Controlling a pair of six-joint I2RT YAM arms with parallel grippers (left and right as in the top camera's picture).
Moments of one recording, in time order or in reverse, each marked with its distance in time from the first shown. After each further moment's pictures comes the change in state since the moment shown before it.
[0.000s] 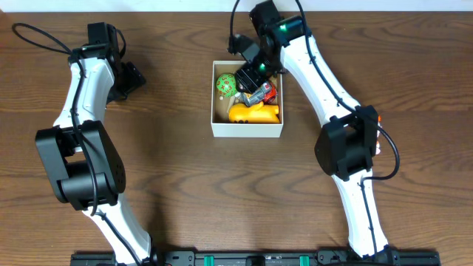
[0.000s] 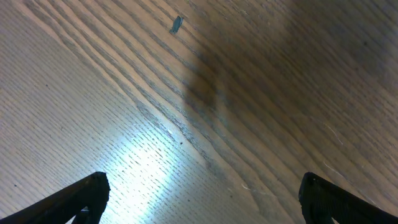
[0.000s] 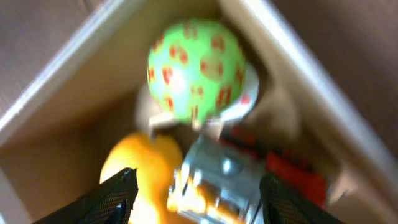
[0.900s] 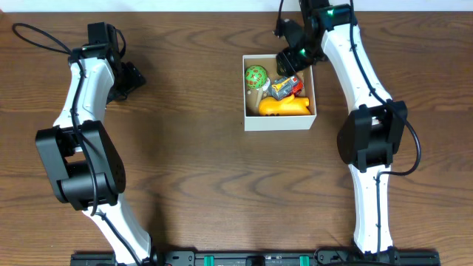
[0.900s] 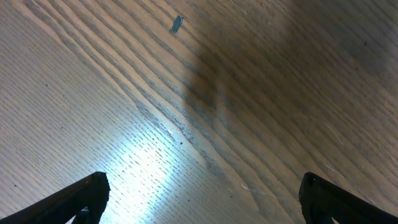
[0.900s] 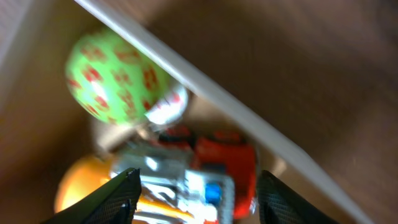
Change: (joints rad) left arm 0.000 0.000 0.000 0.000 0.000 0.000; right arm -0.195 0.000 0.029 0.042 0.058 0.023
